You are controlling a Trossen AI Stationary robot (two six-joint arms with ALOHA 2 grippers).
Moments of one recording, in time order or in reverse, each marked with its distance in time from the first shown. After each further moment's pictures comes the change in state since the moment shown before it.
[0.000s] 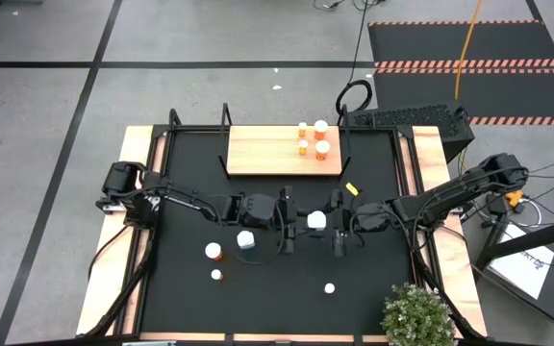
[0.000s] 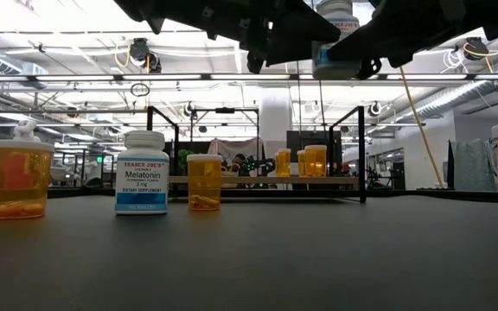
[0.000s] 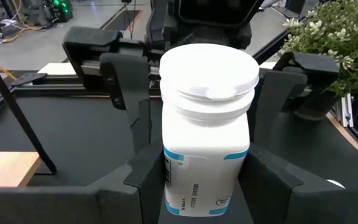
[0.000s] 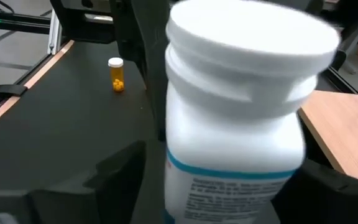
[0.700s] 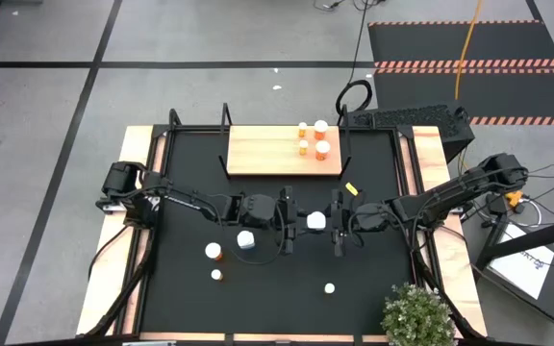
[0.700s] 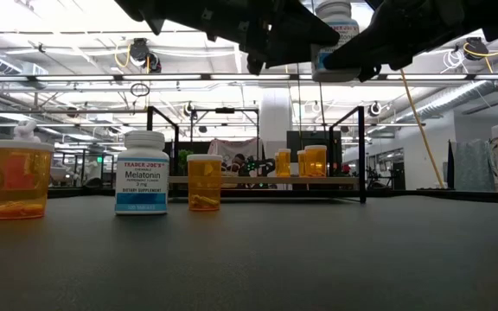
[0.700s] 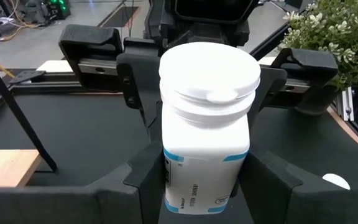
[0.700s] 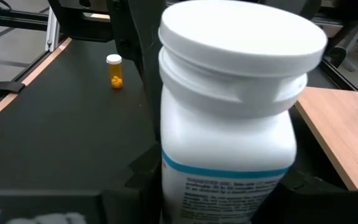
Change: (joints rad) left arm 0.000 0.000 0.001 -0.035 0.010 0.003; right arm 0.000 0.000 0.000 -0.013 0.000 0.000
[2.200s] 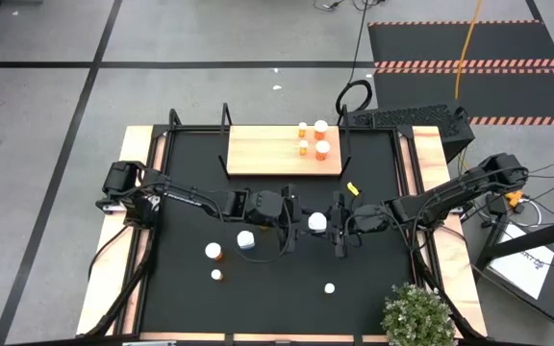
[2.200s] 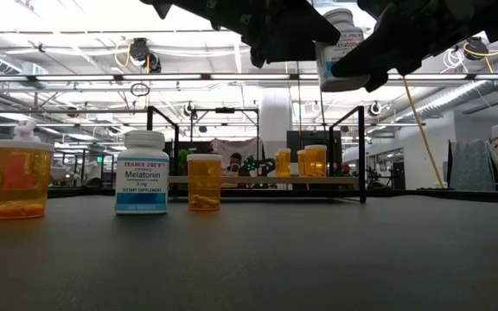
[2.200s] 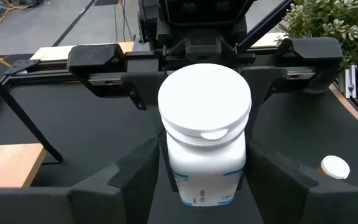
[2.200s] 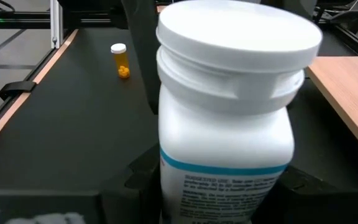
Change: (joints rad) left arm 0.018 0.000 0.110 -0.206 0.021 0.043; right arm 0.000 -0.001 -0.001 -0.059 -0.027 0.123
